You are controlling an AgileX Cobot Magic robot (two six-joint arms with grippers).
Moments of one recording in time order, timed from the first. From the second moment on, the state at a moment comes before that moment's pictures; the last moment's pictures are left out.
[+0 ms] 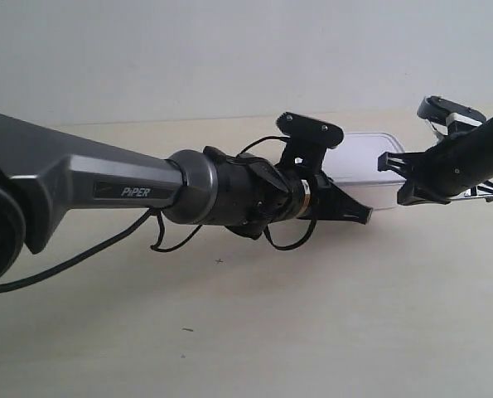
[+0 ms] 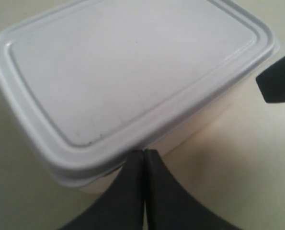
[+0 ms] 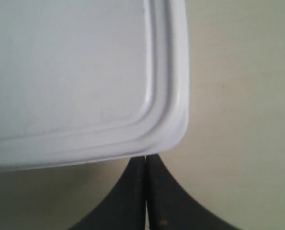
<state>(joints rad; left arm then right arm) -0.72 2.34 -1.60 1.74 0.17 -1.95 -0.01 2.00 -1.14 0.73 0.43 -0.49</state>
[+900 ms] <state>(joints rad) -0.64 2.46 -1.77 1.74 0.17 -1.85 0.10 2.11 -1.33 0.75 0.38 -0.51</state>
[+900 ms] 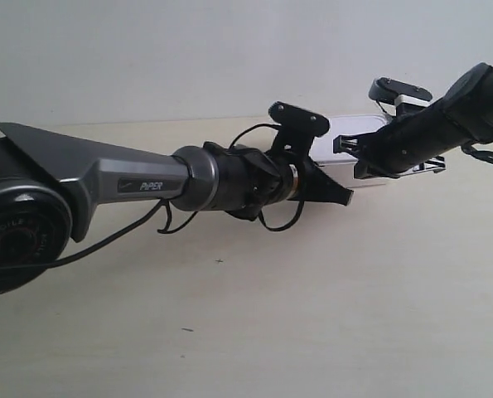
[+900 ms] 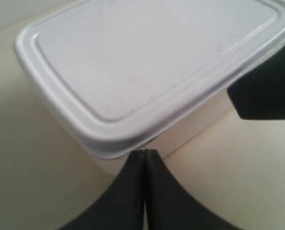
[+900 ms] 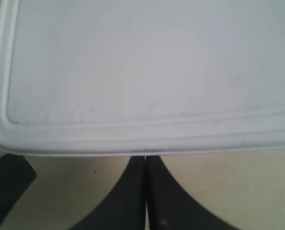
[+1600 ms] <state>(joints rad) -0.62 2.52 -1.87 1.74 0.12 -1.81 0.10 2.13 -1.33 0.75 0.26 -0.51</state>
